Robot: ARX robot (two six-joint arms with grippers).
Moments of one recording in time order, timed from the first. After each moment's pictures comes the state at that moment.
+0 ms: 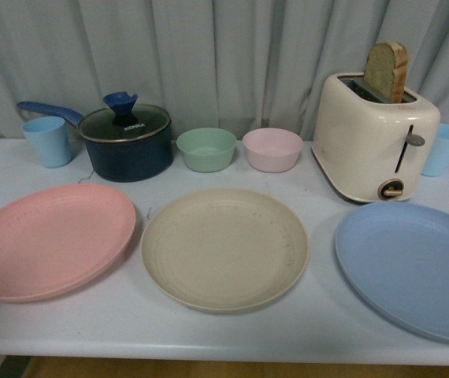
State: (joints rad) left arm 0.31 0.82 0.40 0.05 -0.37 -0.29; right arm 0.00 0.00 0.01 0.00 0.00 0.00
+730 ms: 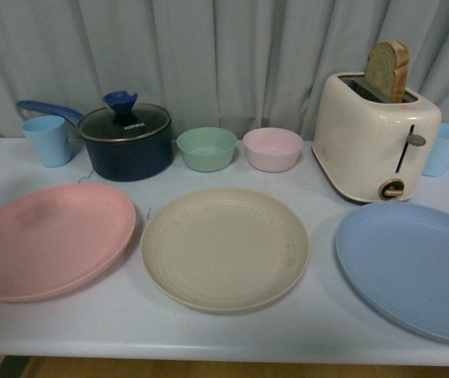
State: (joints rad) left arm 0.31 1.95 1.23 -0.11 0.07 0.09; right arm 0.00 0.00 0.01 0.00 0.00 0.00
